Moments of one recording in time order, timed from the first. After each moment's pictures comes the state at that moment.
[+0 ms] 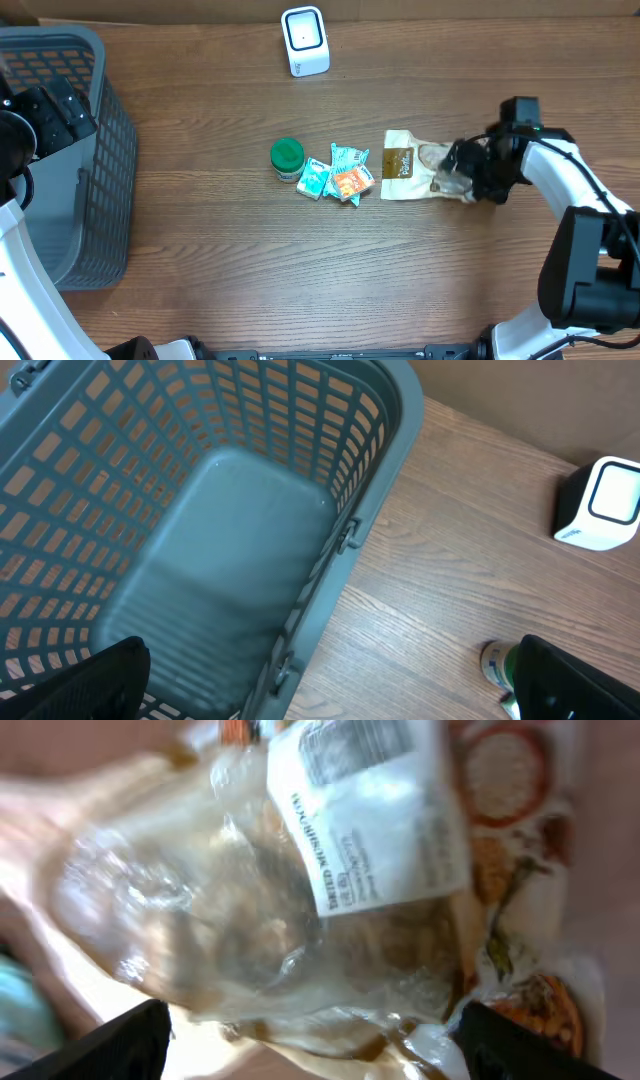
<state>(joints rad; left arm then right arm) 0.37 1.50 2.17 -1.52 -0.02 -0.15 -0.12 1.79 1.14 -0.71 -0.27 0.41</state>
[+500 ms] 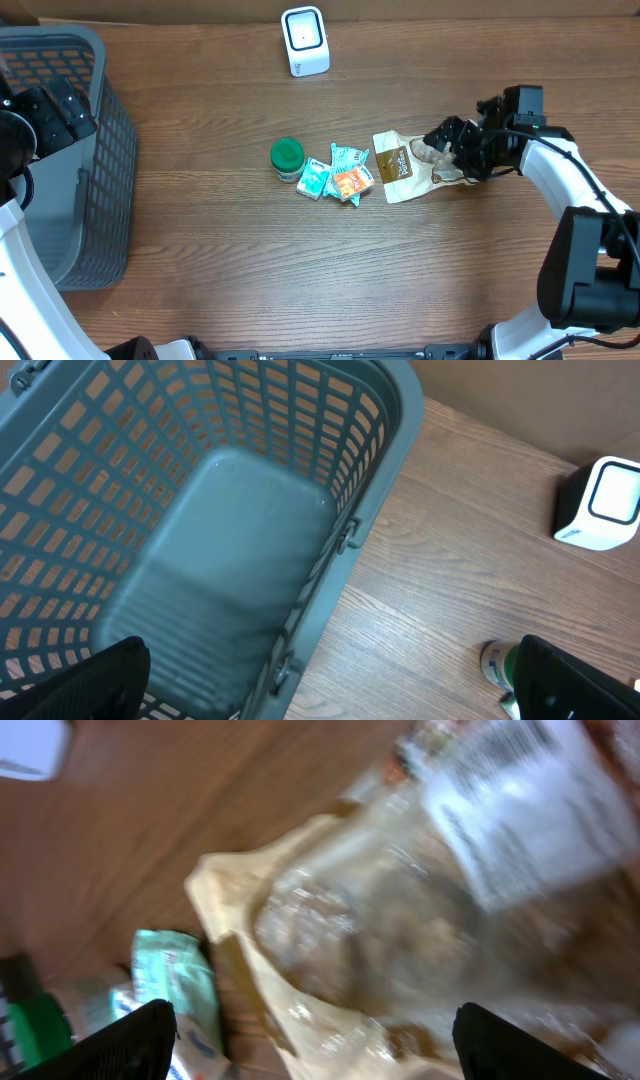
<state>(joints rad) 0.37 1.50 2.17 -1.52 -0.02 -0.15 -0.10 1.79 1.15 -0.54 -0.51 0.41</state>
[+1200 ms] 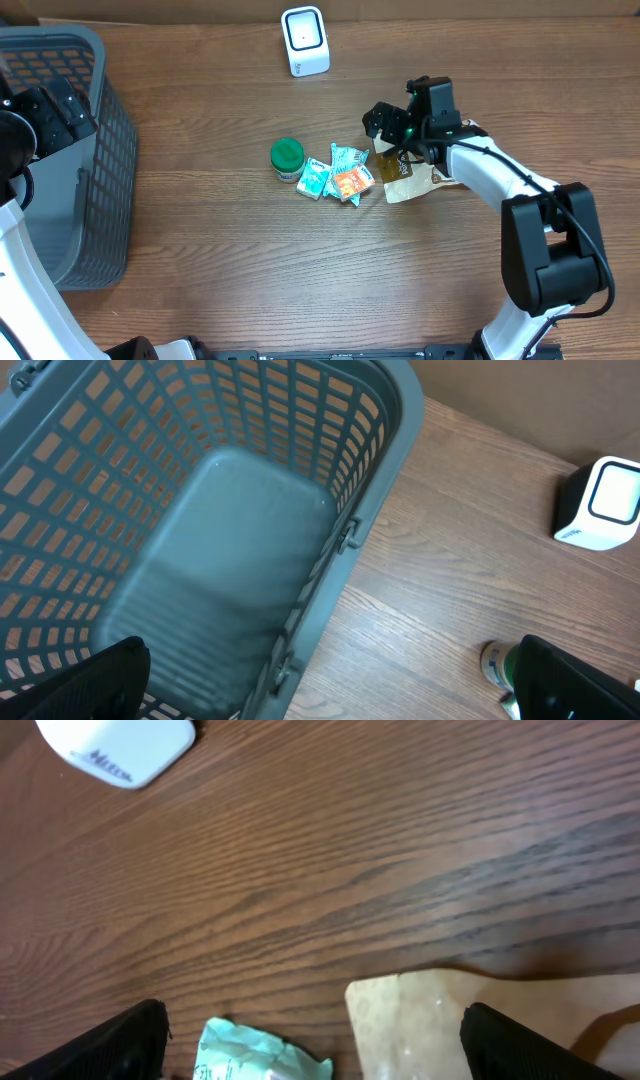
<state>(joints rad) 0.37 1.50 2.17 -1.52 -0.02 -0.15 0.24 1.89 1.16 -0.15 -0.24 0.57</state>
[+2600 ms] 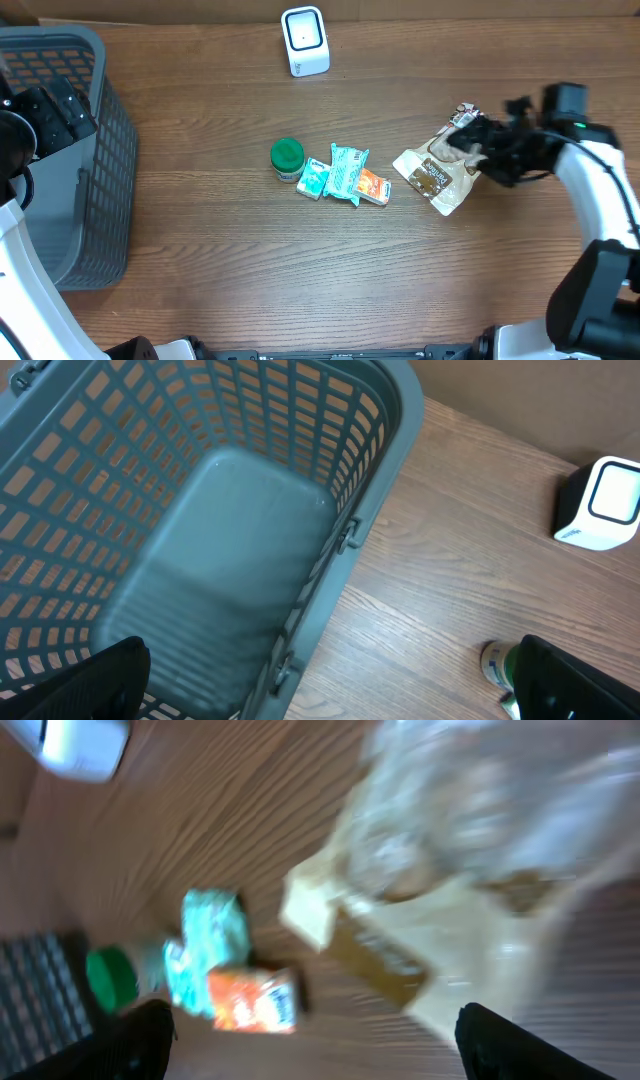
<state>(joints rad) 0.37 1.50 2.17 -1.52 -0.02 -0.15 -0.25 1.67 1.21 -0.82 -0.59 0.30</state>
